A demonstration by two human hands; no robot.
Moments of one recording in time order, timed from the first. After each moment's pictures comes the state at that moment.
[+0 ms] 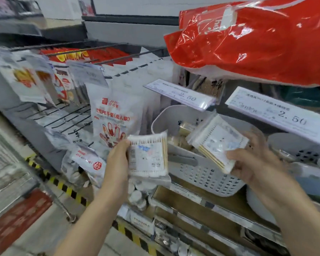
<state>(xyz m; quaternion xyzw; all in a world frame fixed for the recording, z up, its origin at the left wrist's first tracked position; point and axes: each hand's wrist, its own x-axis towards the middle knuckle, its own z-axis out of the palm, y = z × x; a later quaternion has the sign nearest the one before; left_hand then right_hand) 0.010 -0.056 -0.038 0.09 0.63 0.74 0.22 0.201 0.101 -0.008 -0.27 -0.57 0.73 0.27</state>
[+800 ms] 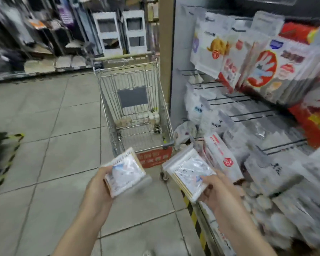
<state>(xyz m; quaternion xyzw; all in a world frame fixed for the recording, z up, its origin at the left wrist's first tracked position) -0.109 -0.475 -0.114 -0.28 0.51 0.81 0.03 -0.100 -0.235 -0.113 -0.21 -0.53 0.82 -0.10</state>
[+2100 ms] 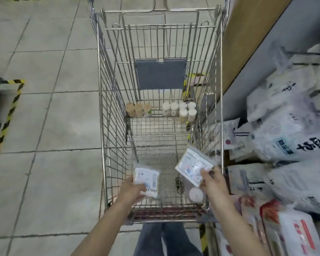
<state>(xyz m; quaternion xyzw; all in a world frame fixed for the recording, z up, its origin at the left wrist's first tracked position) -0.512 -0.568 -0.374 -0.49 0.57 0.63 0.20 -0.576 -0.357 -0.350 -0.26 -0.68 0.65 -0.21</state>
